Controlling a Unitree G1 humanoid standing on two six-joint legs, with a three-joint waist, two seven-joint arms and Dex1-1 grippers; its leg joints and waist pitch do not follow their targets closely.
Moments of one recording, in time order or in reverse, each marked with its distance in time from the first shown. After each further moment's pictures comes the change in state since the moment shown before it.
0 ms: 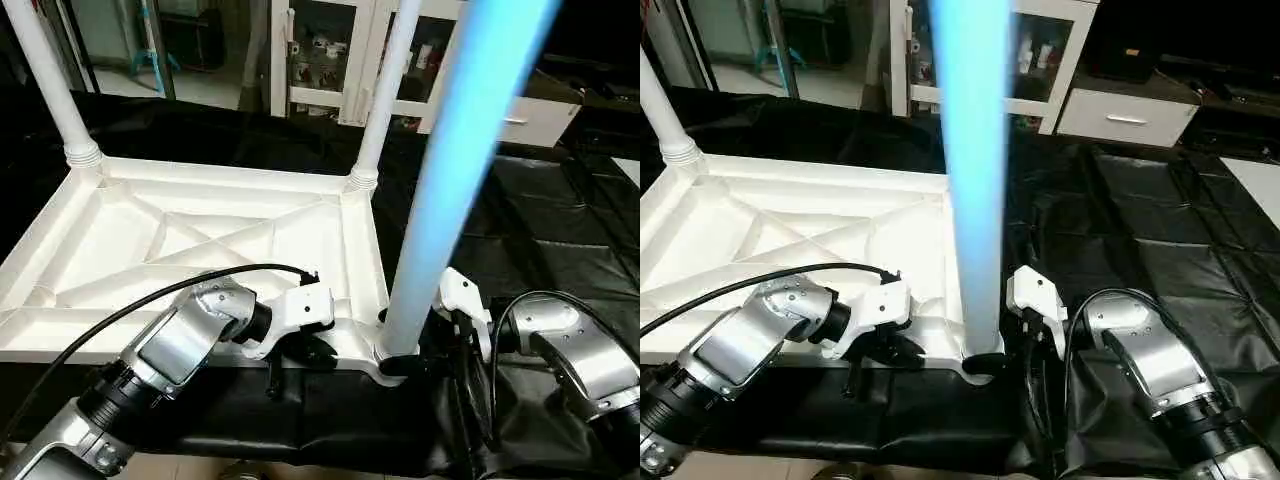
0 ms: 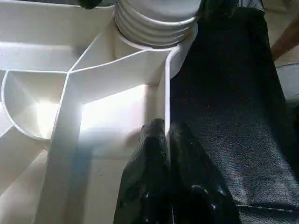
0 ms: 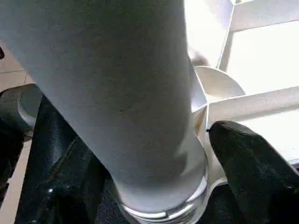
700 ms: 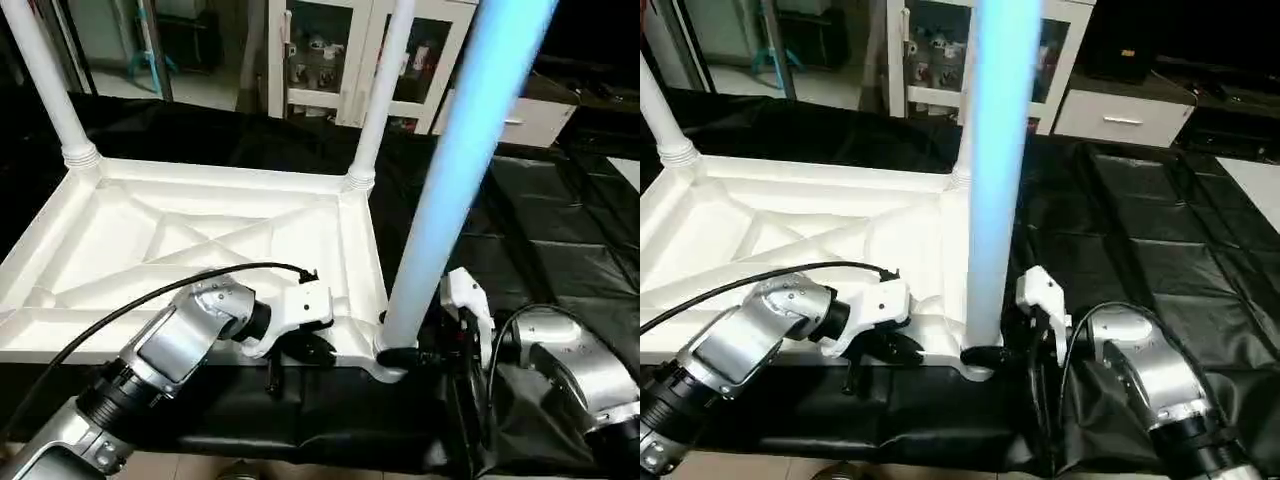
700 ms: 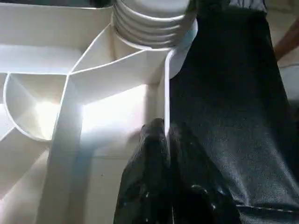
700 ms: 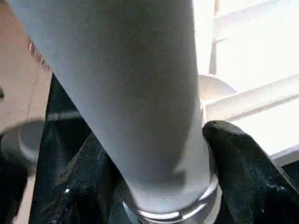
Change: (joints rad) left arm -0.004 0.003 0.008 0.005 0.002 -0.008 0.002; right arm 0.075 0.080 -0.098 0.026 0.090 0.038 -0.040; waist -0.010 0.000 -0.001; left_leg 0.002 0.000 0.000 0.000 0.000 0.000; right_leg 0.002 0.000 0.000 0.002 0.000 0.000
